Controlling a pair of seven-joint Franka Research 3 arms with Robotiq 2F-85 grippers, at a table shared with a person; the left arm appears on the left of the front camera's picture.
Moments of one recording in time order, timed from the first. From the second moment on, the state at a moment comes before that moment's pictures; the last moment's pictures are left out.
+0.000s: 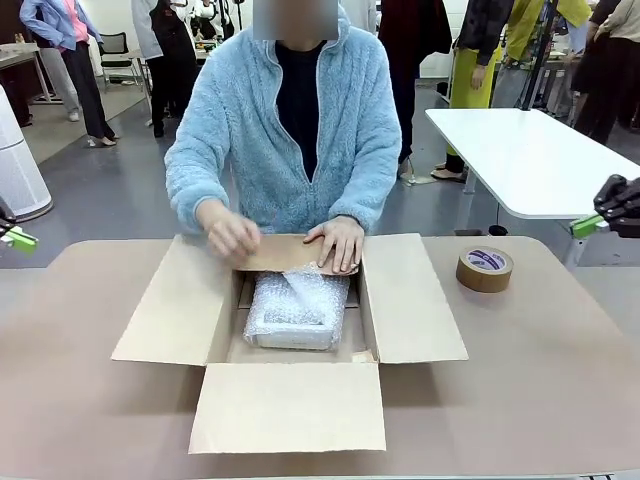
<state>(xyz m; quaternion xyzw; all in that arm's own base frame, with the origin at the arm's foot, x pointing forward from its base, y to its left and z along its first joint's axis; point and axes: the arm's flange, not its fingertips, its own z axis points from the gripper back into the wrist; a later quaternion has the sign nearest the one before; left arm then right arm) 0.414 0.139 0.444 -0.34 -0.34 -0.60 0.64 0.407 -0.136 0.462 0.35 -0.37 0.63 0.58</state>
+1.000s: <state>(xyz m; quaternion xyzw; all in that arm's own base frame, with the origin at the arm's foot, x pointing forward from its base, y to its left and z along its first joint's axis) 0.423 0.130 0.434 -0.36 -0.33 -0.61 0.62 0.438 -0.149 0.426 0.38 -0.35 0.61 0.60</state>
